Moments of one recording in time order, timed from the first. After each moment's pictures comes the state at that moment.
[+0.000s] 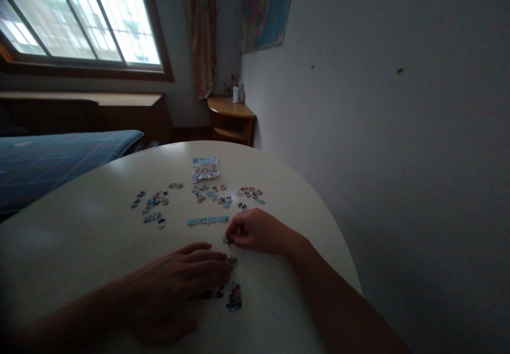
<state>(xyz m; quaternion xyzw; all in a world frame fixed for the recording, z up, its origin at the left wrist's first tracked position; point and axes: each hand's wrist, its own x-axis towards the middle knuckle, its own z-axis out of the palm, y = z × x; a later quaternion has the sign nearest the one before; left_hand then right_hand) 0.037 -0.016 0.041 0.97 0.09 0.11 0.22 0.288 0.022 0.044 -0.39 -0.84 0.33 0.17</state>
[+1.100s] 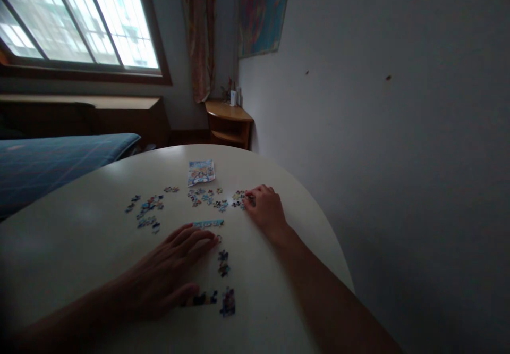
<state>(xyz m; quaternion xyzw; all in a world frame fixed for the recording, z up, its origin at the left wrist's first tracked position) 0.028 -0.007 0.023 0.95 0.24 0.15 0.14 0.301 0.065 0.019 -0.63 -0.73 0.03 0.26</state>
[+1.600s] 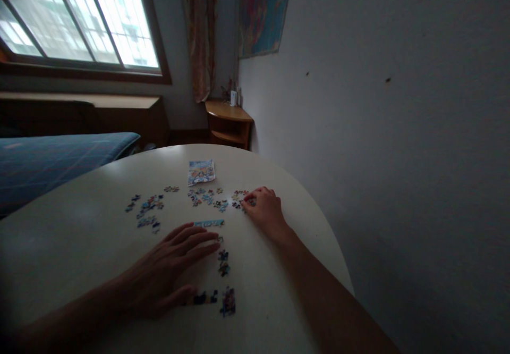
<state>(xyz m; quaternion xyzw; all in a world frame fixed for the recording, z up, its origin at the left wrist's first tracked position) 0.029 -0.005 0.028 0.95 0.23 0.14 0.14 0.299 0.065 0.017 -0.67 -0.69 0.08 0.27</state>
